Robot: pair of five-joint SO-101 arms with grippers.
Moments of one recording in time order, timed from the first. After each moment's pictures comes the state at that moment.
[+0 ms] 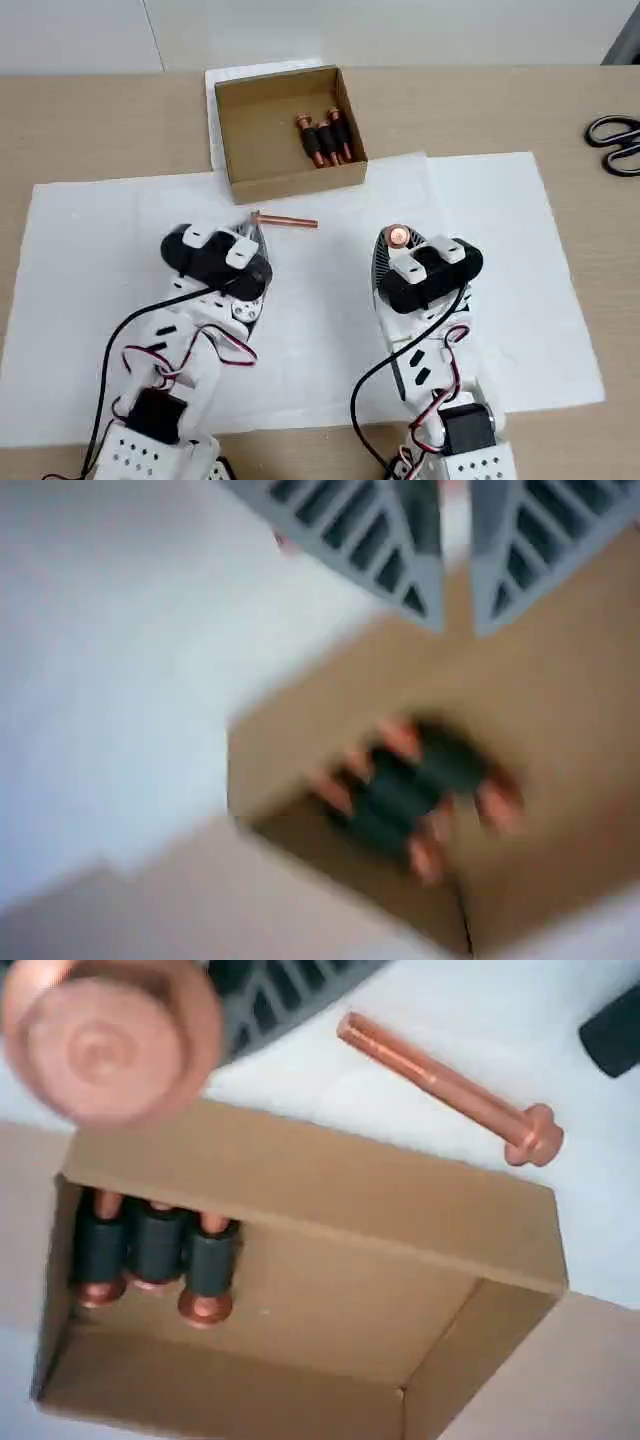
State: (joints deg) left arm 16.7 -85.2 85.8 27.5 -2.9; right arm -16.6 -103.1 93.2 26.3 4.0
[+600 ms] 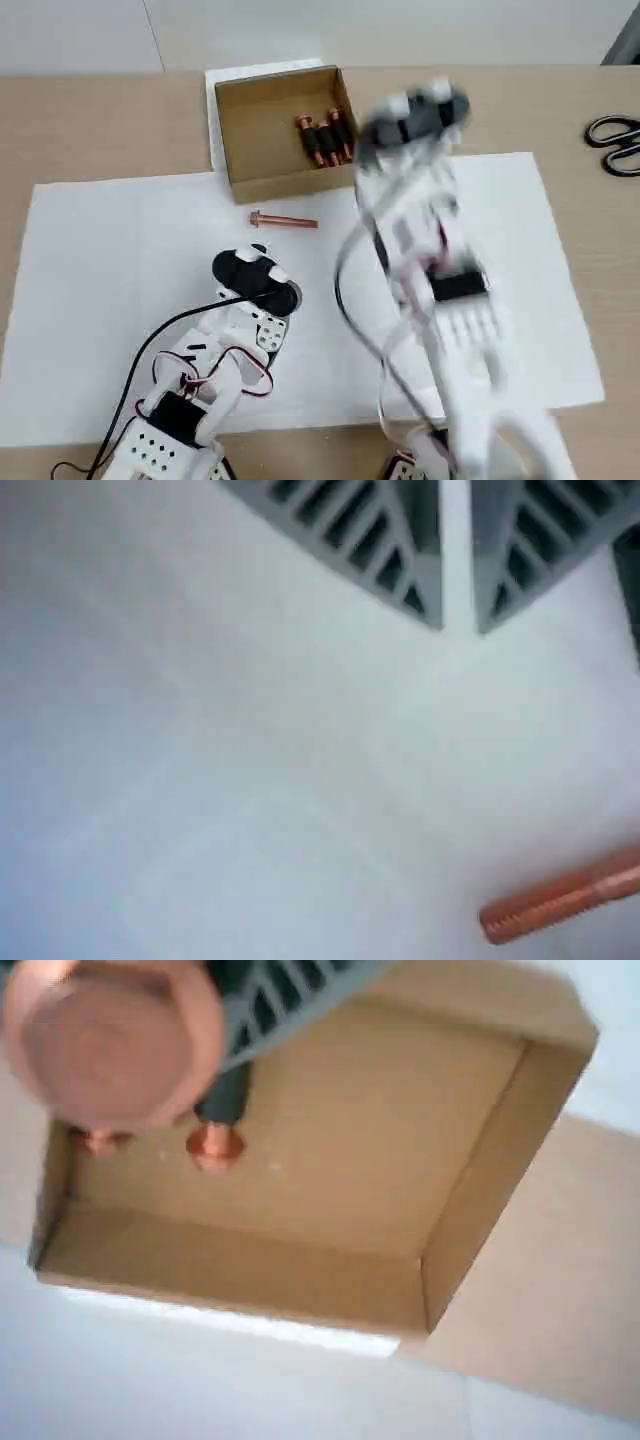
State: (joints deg) left arm 23.4 -85.2 94.8 34.4 -1.6; right arm -17.0 -27.8 32.9 19.7 0.0
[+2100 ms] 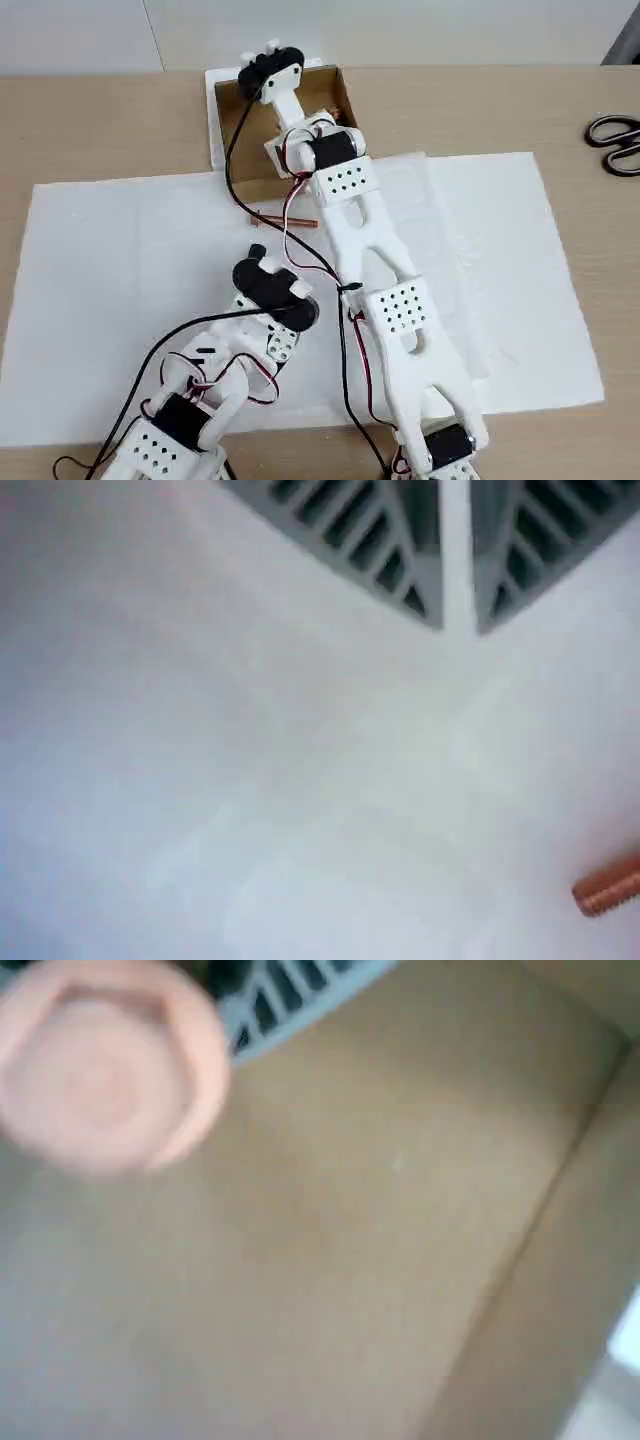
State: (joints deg) left arm 27.3 -85.2 94.8 33.9 -5.2; right arm -26.0 67.9 -81.4 71.2 9.0
